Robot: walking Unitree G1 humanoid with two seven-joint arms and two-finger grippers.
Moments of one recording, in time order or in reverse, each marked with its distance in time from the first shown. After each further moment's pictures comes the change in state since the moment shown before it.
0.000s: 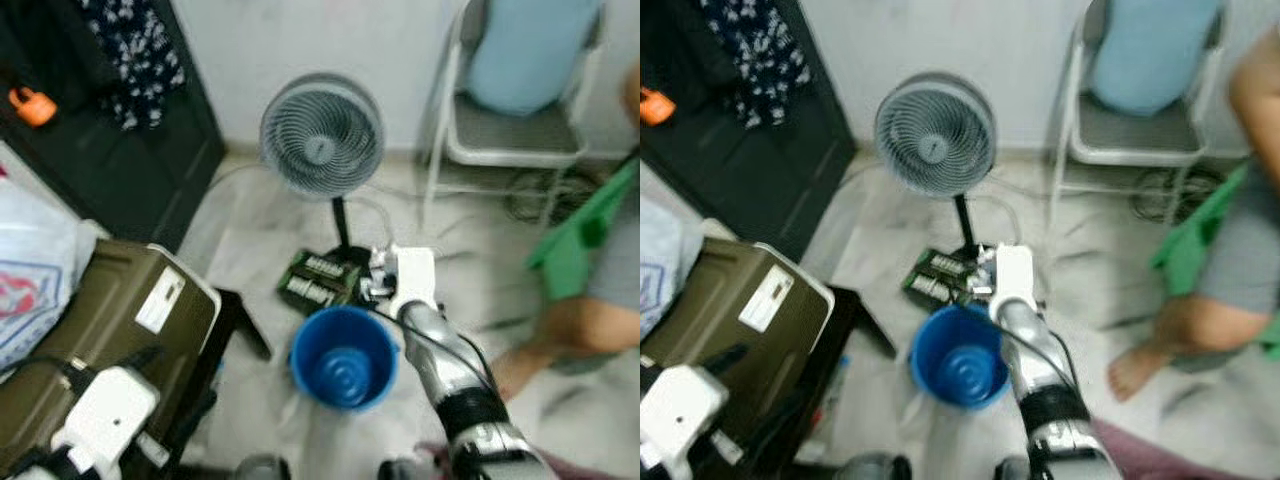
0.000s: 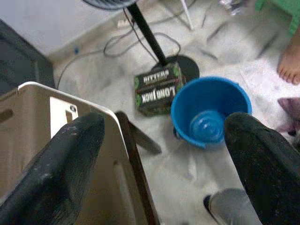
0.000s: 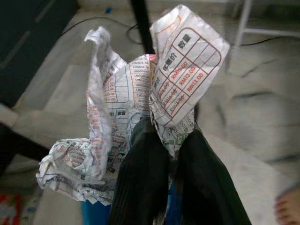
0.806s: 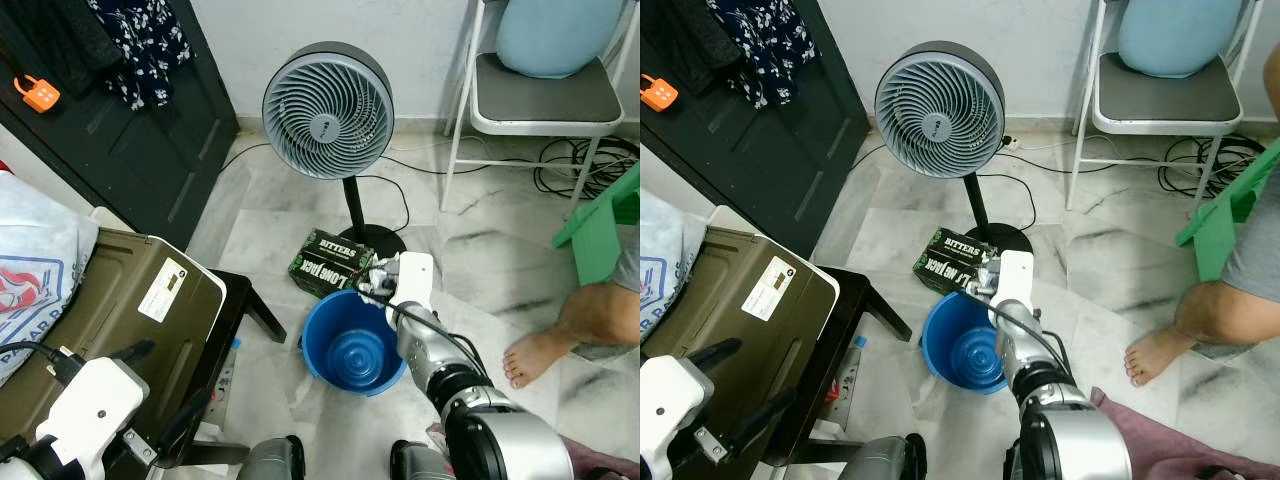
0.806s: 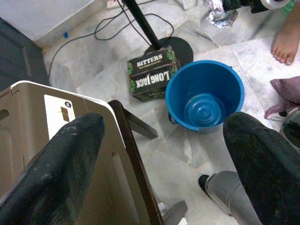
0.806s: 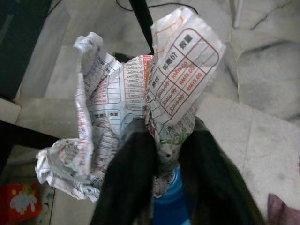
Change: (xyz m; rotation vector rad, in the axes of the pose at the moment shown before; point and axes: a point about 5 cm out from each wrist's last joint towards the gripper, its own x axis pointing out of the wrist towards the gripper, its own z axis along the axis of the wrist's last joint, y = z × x) left arm -0.007 0.010 0.013 0.013 0.016 -0.034; right arm 0.014 -0.006 -0.010 0.107 0.057 -0.072
